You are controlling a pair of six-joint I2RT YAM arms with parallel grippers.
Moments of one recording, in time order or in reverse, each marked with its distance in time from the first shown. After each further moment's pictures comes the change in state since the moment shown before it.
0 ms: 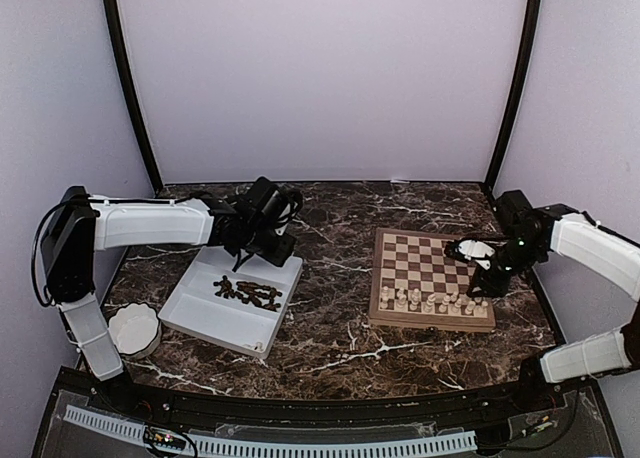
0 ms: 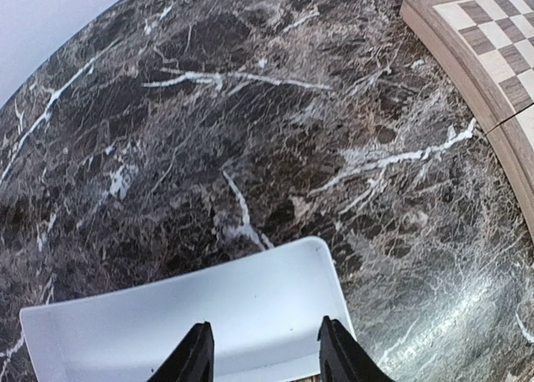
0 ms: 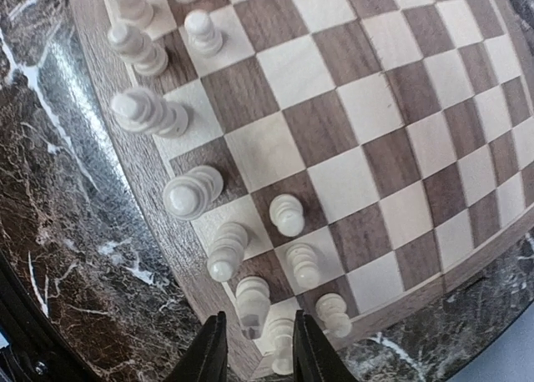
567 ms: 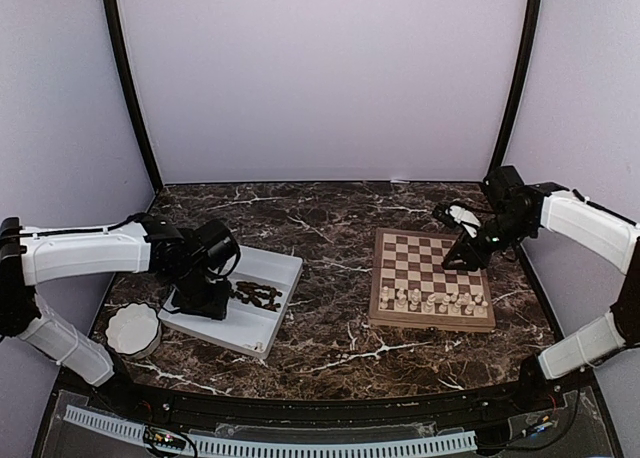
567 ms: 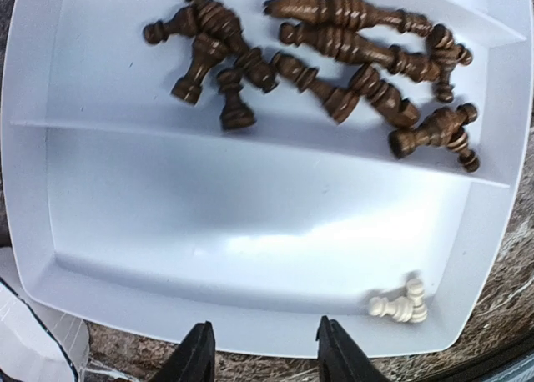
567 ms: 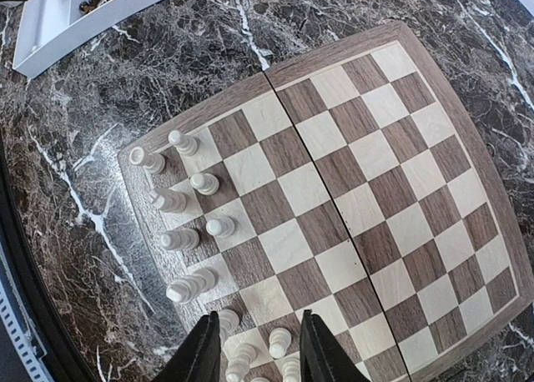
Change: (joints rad) left arm 0.000 -0.377 -0.340 -0.530 0.137 -0.570; right arm 0.000 0.130 0.200 0.072 -0.269 0.142
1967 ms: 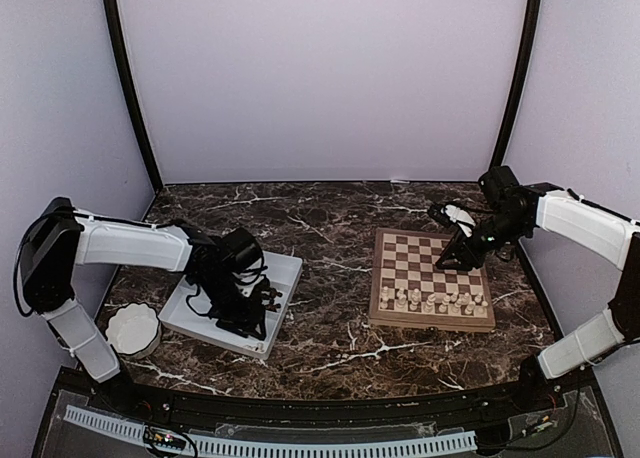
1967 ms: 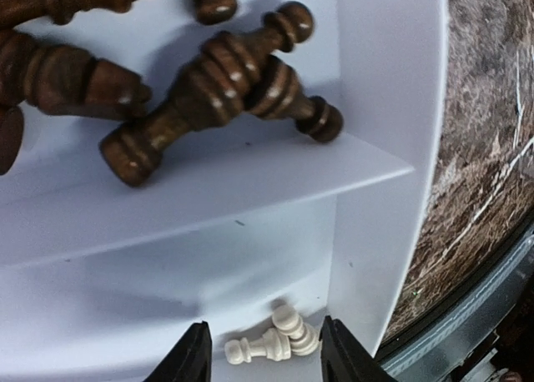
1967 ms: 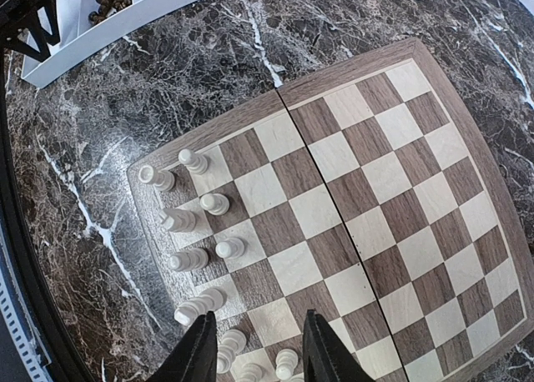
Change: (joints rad) left arm 0.021 0.245 0.024 0.181 0.452 0.185; right arm 0.019 0.037 0.003 0.042 -0.039 0.016
